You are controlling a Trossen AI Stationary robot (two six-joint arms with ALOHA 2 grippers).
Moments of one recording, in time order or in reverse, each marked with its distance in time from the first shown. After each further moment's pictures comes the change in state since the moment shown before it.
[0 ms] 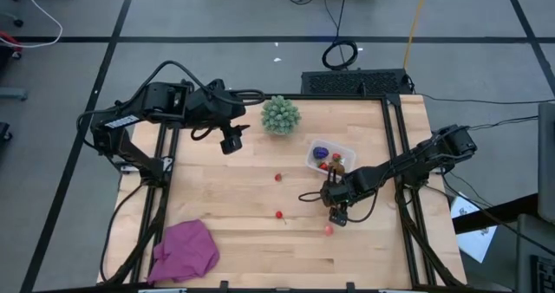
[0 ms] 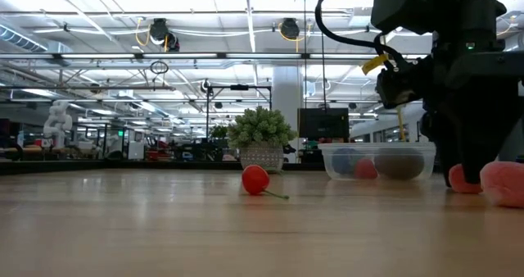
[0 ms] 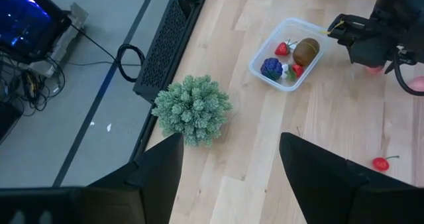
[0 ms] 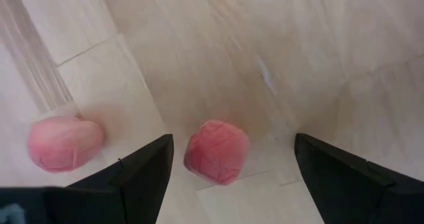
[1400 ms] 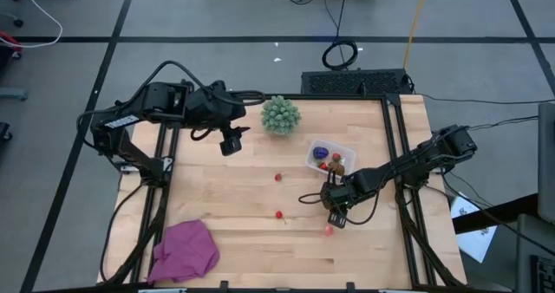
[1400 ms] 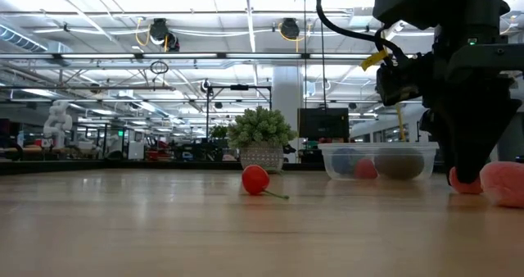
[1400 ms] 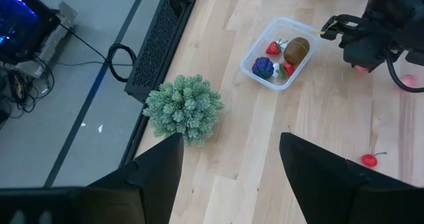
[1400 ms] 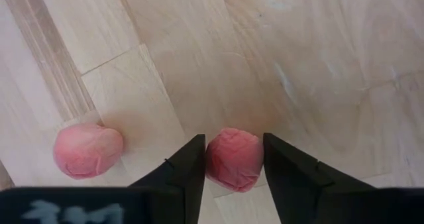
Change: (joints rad) left arm 0.000 0.000 0.000 0.000 0.034 0.000; right arm 0.021 0.000 0.000 0.041 0.006 0.034
